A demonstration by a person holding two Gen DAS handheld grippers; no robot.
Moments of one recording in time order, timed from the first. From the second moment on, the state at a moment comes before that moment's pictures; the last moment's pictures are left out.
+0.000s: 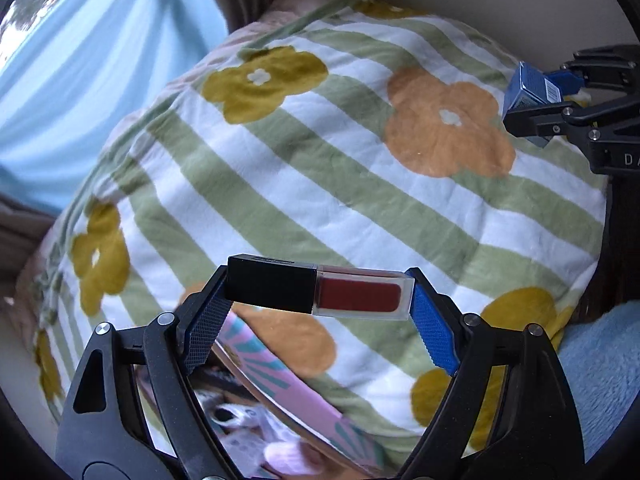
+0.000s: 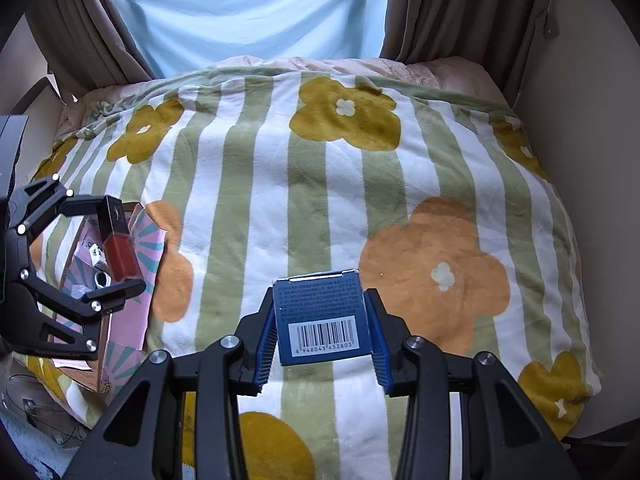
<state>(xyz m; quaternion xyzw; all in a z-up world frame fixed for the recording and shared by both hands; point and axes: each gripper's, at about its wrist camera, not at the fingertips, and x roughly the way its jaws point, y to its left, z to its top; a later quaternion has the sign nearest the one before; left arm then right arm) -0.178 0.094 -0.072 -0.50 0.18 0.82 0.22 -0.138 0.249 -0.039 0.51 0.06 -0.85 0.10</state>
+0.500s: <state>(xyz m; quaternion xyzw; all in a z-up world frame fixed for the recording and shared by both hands) -0.091 0.063 -0.033 -0.48 -0.01 0.88 0.06 -0.098 0.243 -0.025 0.51 0.05 -0.85 0.14</state>
